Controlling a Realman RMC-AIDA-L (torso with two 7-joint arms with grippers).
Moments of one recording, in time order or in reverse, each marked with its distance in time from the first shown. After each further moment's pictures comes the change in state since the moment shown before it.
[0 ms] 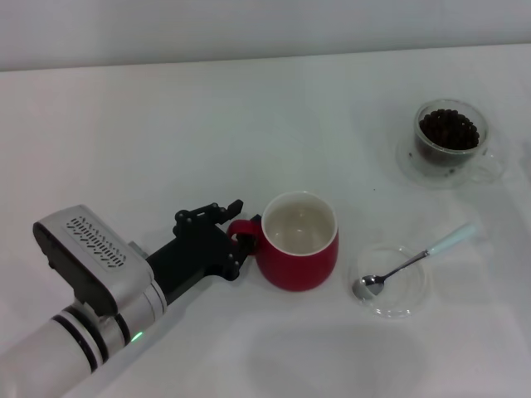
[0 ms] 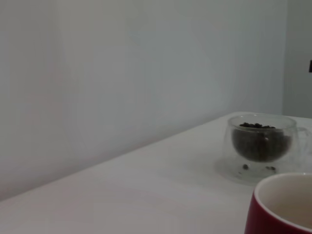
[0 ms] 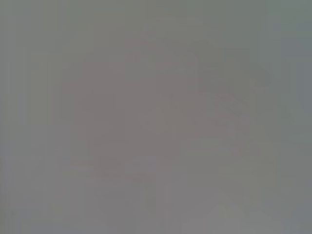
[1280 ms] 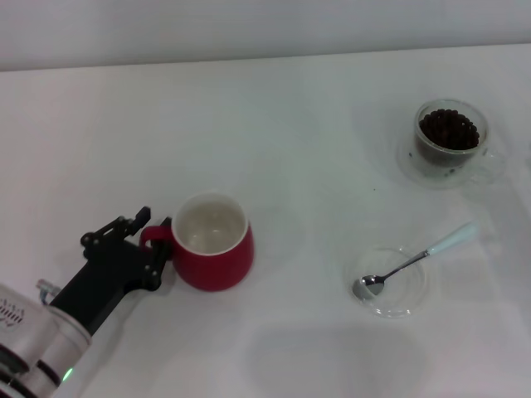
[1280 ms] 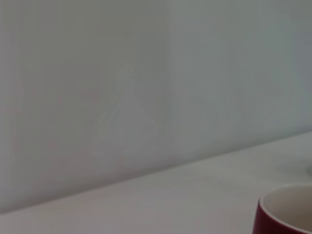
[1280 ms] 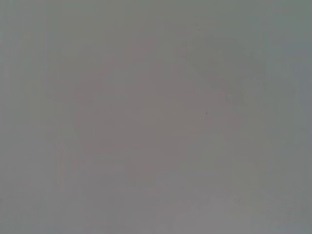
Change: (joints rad) left arm 0.178 0.003 -0.004 -0.091 -0.166 0.227 0.104; right arm -0.001 -0.001 0.004 -0.013 0.006 -0.039 -0.004
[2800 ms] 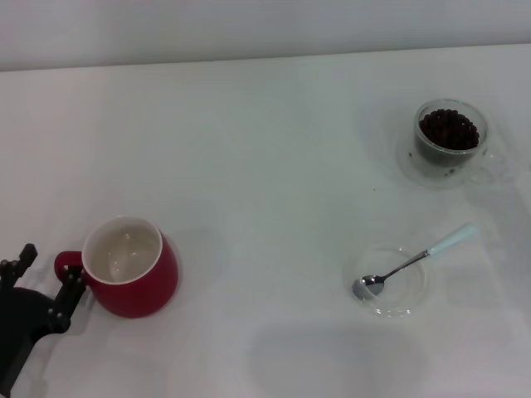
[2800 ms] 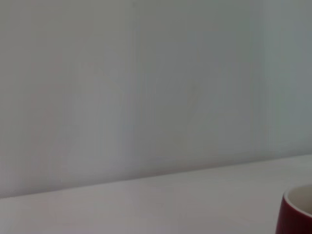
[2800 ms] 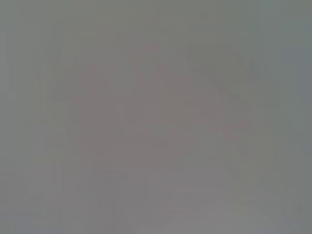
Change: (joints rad) left arm 0.191 0.000 -0.106 -0.092 -0.015 0.175 -0.010; right arm -0.018 -0.002 -0.009 0.000 -0.001 0.017 -0.005
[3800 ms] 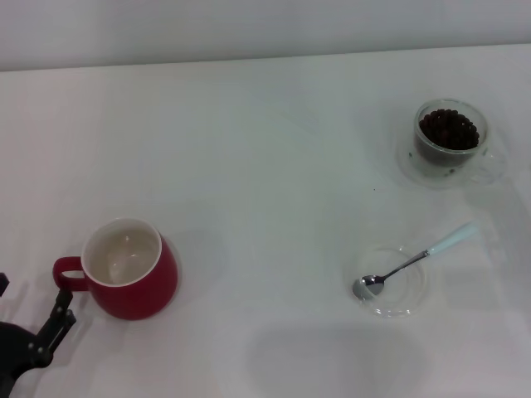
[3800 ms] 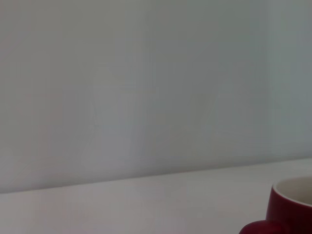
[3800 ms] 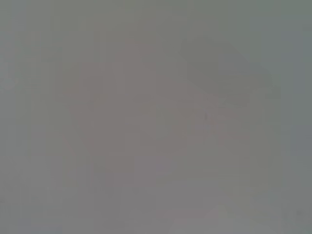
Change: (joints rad) left arm 0.099 0.004 0.000 -0.002 0.025 0.092 0.002; right arm -0.004 0.000 0.000 0.000 -0.001 0.013 0.000
